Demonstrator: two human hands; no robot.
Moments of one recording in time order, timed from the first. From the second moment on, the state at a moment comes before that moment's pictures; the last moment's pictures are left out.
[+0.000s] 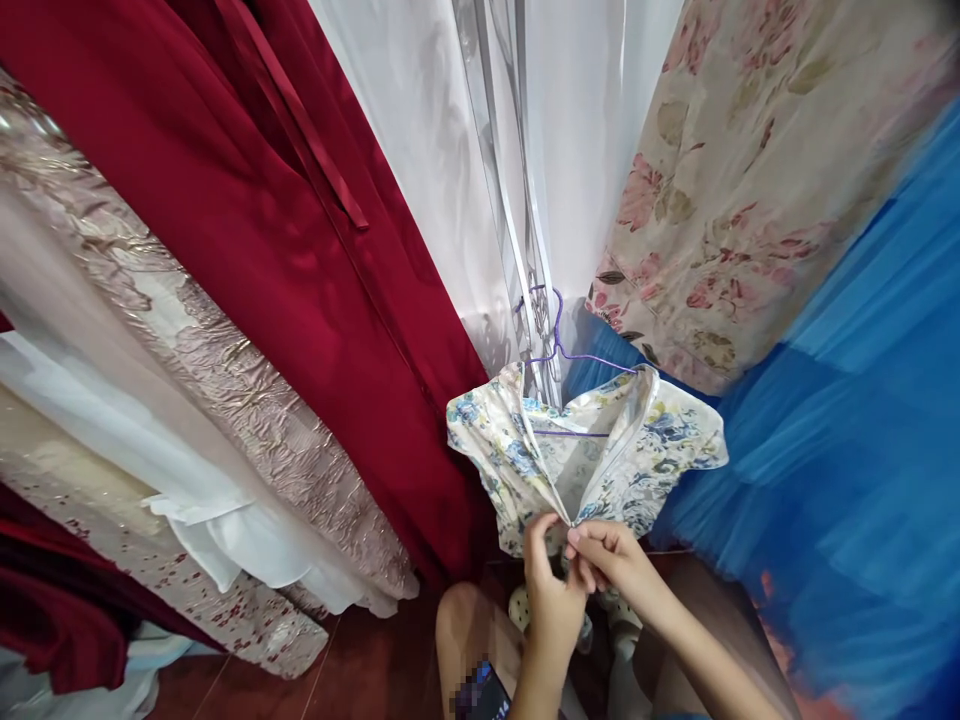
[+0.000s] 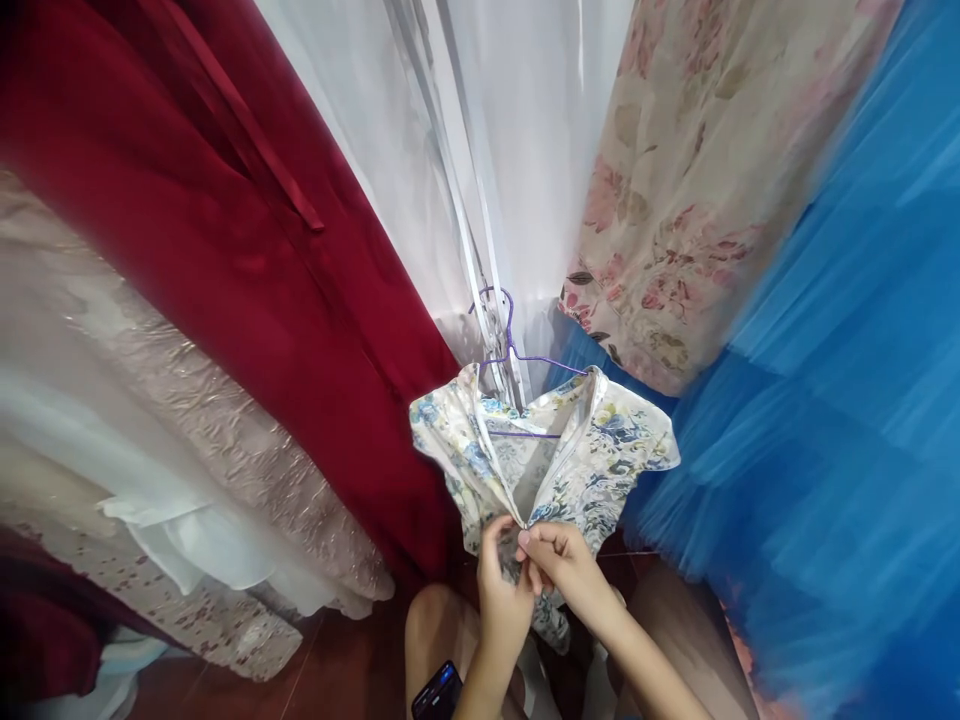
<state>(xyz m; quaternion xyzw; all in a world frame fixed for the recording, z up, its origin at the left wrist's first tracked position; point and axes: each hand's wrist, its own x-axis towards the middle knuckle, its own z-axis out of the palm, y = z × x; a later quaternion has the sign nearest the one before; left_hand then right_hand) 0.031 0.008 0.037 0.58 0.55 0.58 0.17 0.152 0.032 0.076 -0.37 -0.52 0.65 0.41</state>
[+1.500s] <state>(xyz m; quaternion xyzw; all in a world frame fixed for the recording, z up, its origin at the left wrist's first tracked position) 0.032 0.106 0.251 0.77 0.42 0.48 0.01 0.168 0.113 0.194 -0.31 -0.60 0.48 0.56</state>
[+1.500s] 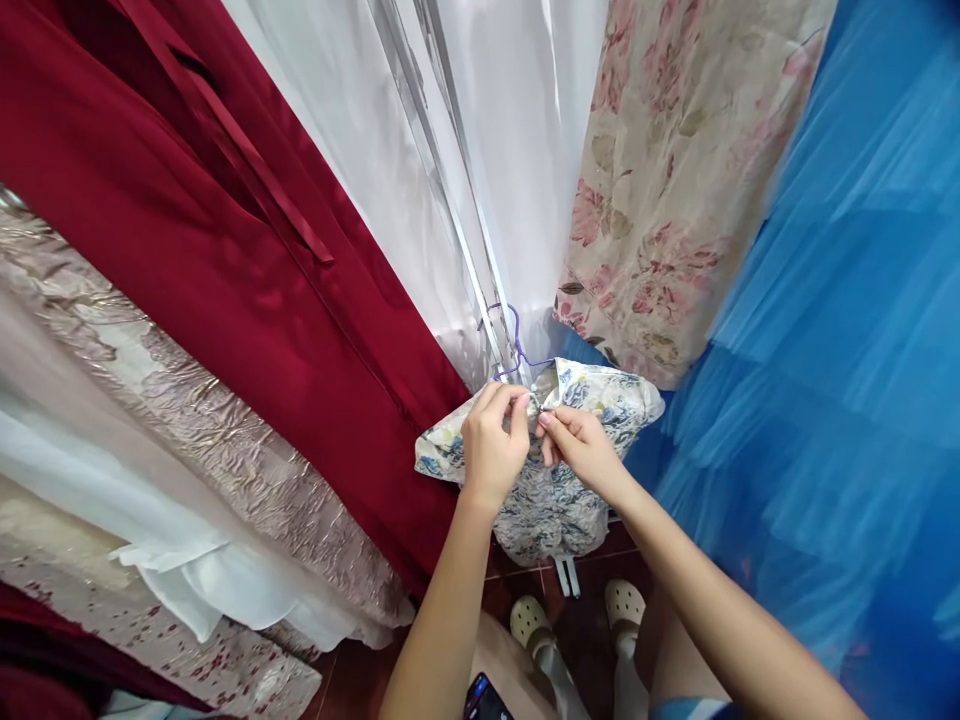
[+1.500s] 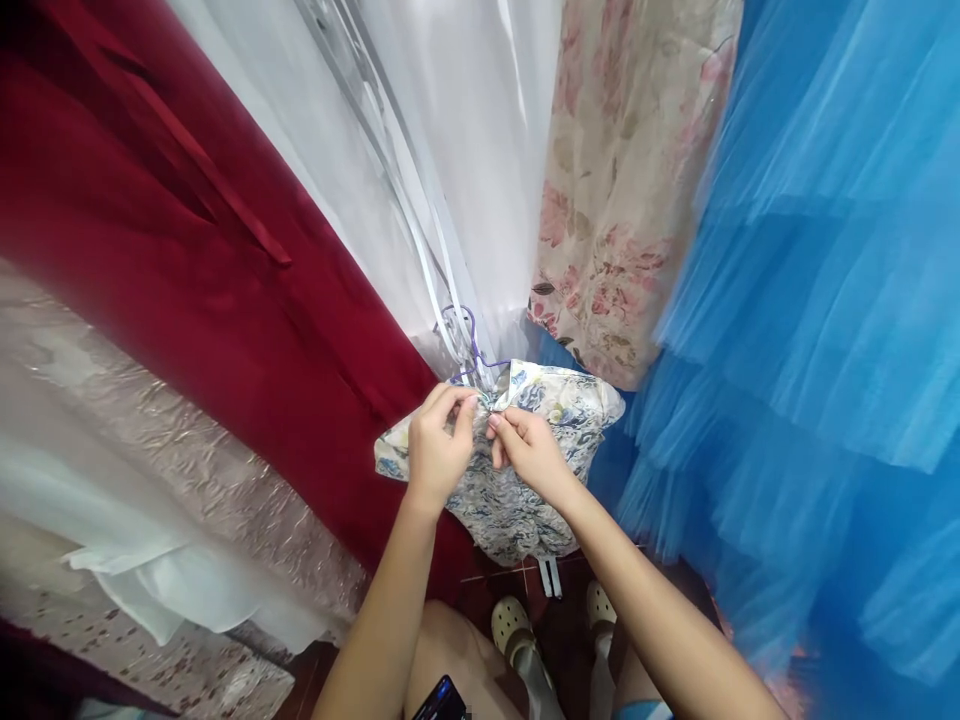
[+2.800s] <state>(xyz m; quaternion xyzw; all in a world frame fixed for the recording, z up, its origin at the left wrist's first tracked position) 0.064 0.057 0.147 0.71 0.36 0.47 0.38 0.269 0.034 0.054 -0.54 -0.60 0.42 0.42</state>
